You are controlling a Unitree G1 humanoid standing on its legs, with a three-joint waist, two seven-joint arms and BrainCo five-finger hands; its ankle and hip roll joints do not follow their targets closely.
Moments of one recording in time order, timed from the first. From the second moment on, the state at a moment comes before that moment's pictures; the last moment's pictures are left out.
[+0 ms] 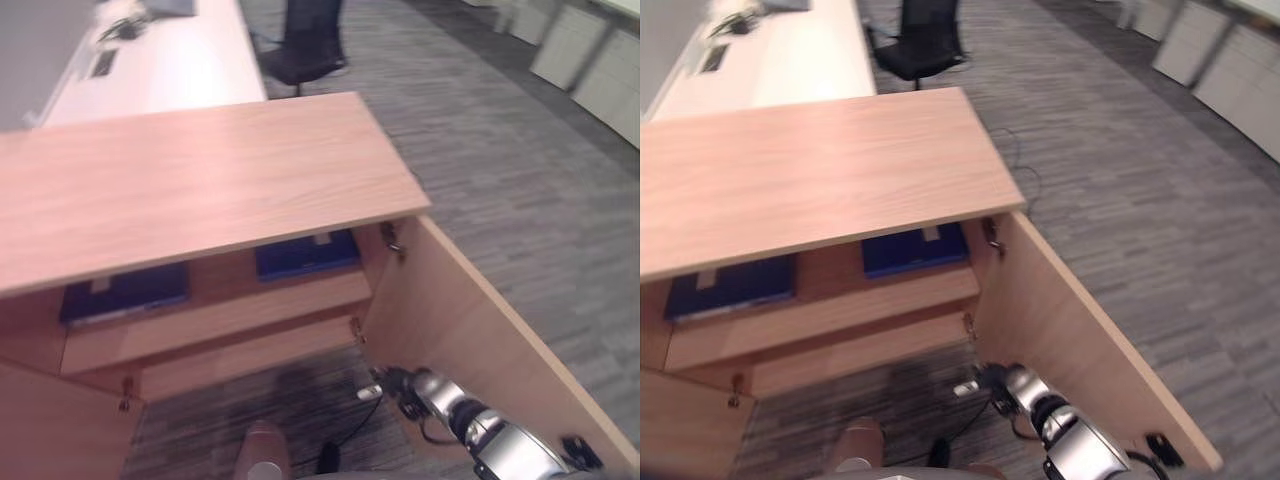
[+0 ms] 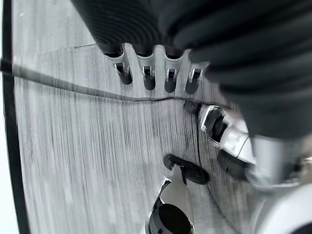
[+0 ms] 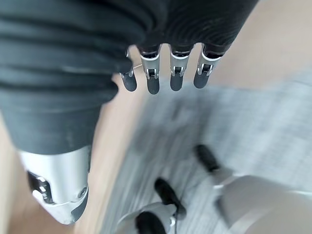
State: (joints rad) left arm -0.01 0.23 -0.10 1.45 -0.23 0.15 -0.09; right arm -0.33 -0.24 0.51 1.22 0.09 0.16 0.21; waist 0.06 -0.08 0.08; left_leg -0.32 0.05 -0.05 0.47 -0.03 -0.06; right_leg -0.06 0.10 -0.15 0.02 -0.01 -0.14
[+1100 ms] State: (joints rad) left arm -0.08 0.17 -0.20 1.40 -0.07 0.05 -0.09; right arm -0.14 -0.42 -0.03 1.38 0.19 0.09 0.06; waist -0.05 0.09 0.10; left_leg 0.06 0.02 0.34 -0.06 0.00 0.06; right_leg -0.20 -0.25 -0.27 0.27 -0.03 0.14
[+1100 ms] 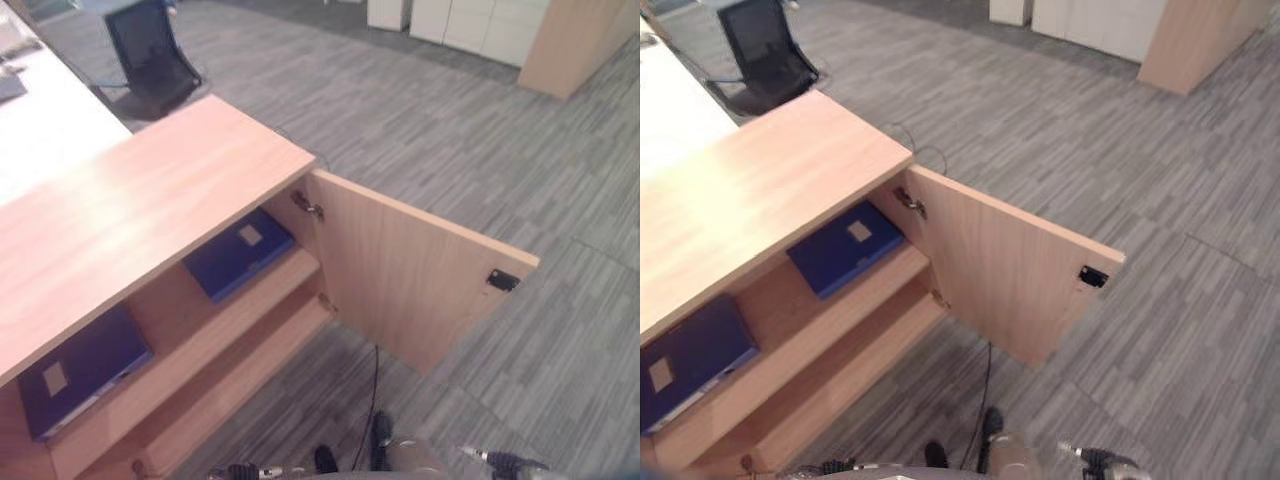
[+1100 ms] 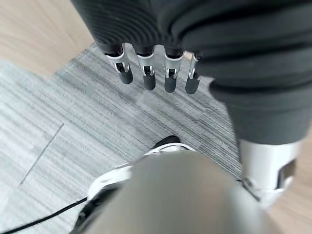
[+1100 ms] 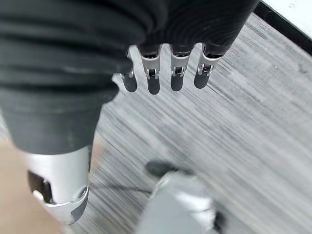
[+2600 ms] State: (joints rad) left arm 0.00 0.20 -0.12 1.41 -0.10 0.05 -0.11; right arm -0.26 -0.66 0.64 0.27 0.29 -0.01 0.34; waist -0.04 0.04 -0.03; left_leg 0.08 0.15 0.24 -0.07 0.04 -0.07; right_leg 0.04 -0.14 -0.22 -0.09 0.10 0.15
